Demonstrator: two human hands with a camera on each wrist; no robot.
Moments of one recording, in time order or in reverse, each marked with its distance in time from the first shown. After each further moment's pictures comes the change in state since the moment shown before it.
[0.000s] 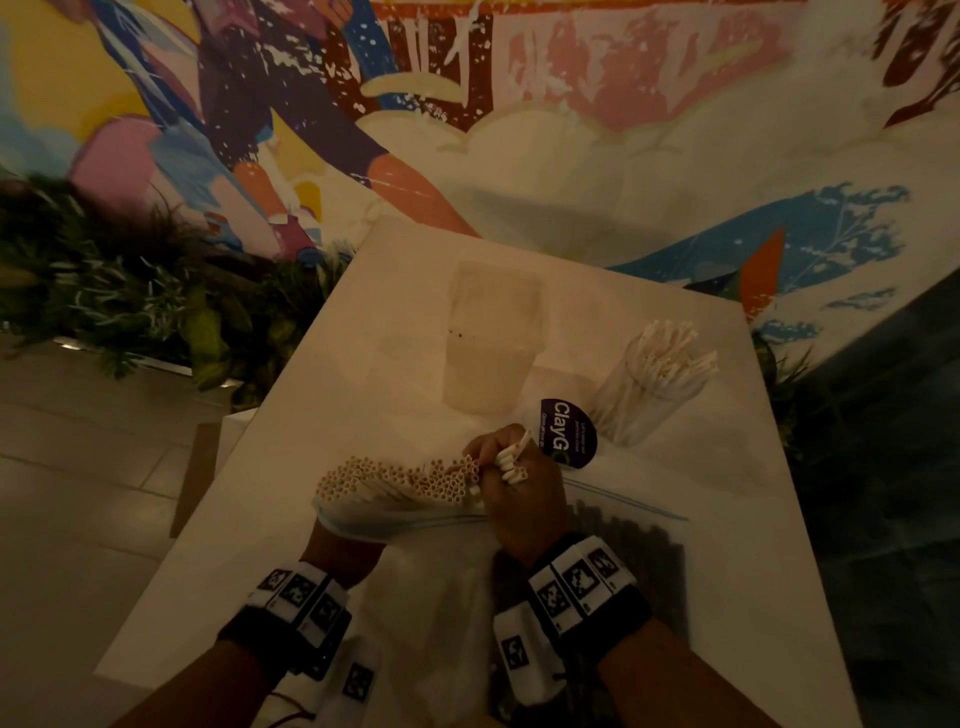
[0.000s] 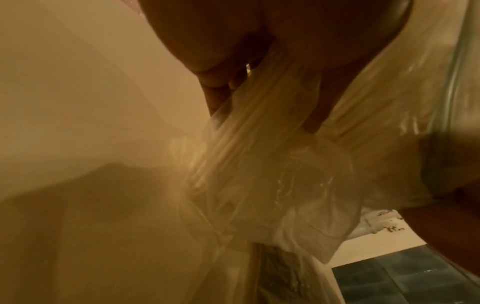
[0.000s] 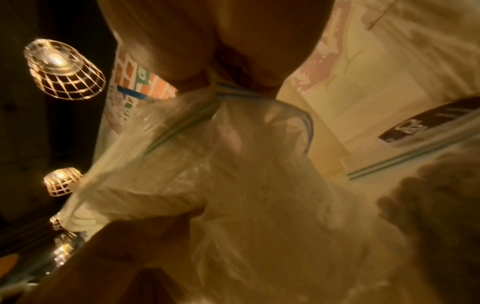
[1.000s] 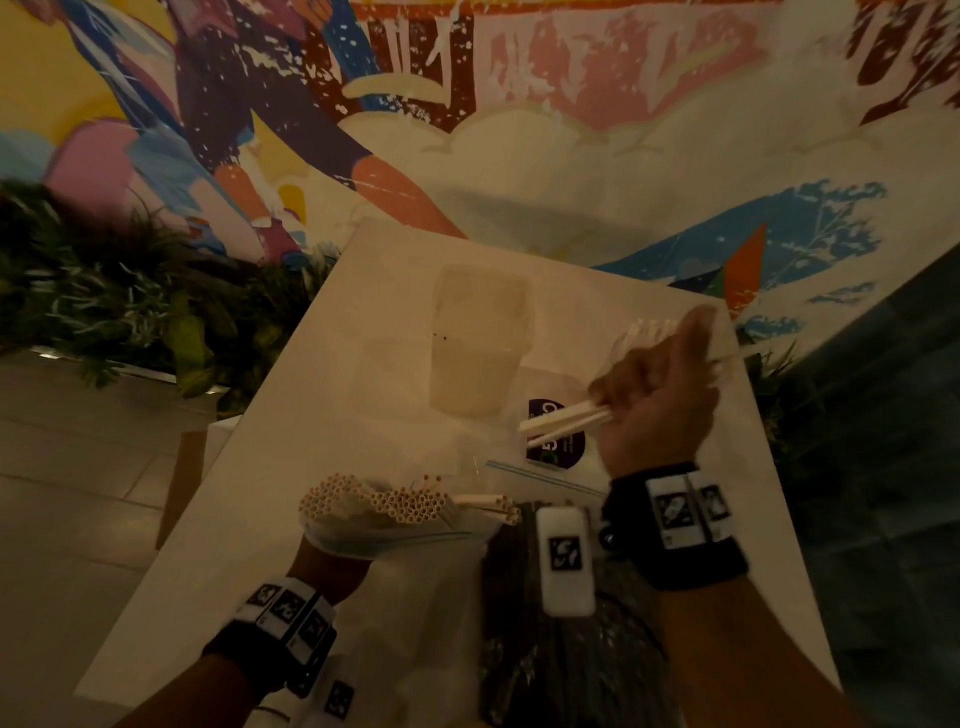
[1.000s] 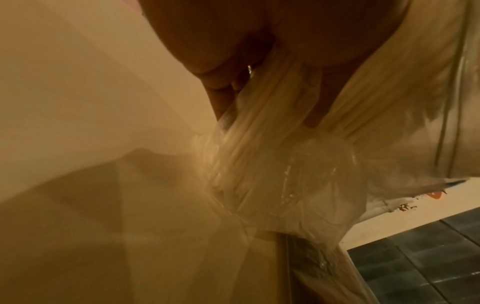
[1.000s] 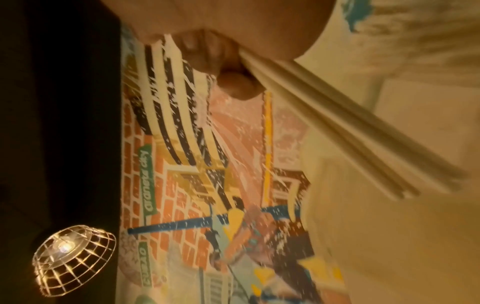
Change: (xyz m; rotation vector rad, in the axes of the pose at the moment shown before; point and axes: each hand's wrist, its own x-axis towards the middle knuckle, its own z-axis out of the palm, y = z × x) left_hand -0.027 0.020 -0.007 -0.294 -0.039 0.264; right_hand 0.053 -0.103 -0.083 0.758 0.610 0.044
